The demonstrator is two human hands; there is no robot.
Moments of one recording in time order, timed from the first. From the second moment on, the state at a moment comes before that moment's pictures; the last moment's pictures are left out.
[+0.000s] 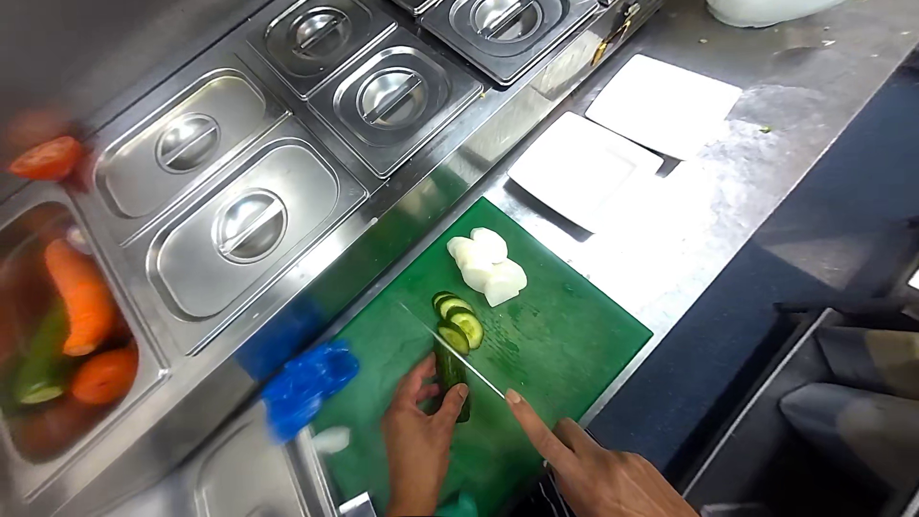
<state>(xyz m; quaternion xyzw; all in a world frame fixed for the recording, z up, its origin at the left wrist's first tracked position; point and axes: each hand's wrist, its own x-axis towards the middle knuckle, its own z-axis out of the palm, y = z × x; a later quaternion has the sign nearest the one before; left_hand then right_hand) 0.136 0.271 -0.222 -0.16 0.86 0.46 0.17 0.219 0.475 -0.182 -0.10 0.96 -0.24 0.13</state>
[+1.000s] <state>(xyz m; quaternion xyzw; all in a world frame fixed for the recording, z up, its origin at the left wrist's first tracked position) 0.141 0.271 -0.217 -0.17 0.84 0.46 0.21 0.214 0.469 -0.200 -0.08 0.94 -0.25 0.21</state>
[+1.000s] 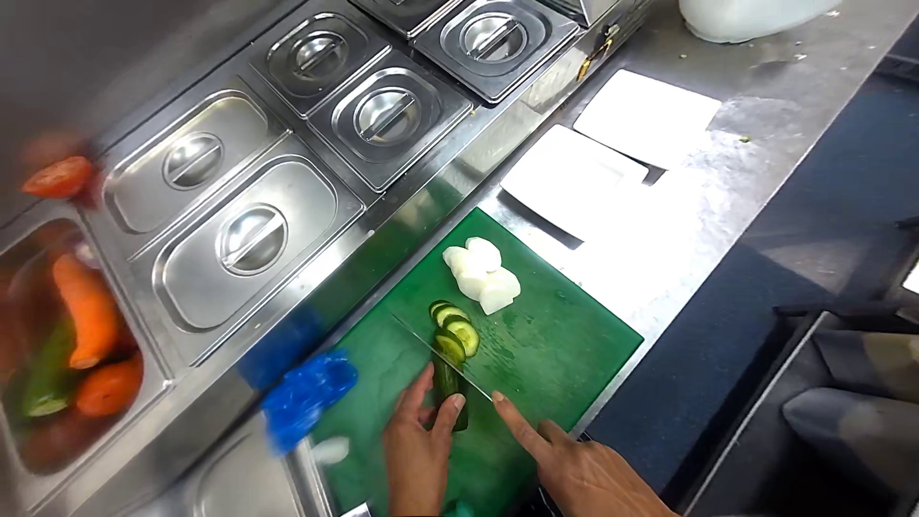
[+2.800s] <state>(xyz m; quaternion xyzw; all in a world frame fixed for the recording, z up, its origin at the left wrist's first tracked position) 0.149 0.270 -0.225 -0.19 0.81 0.51 0.20 0.235 0.476 -0.180 -0.12 0.96 -0.22 0.14</state>
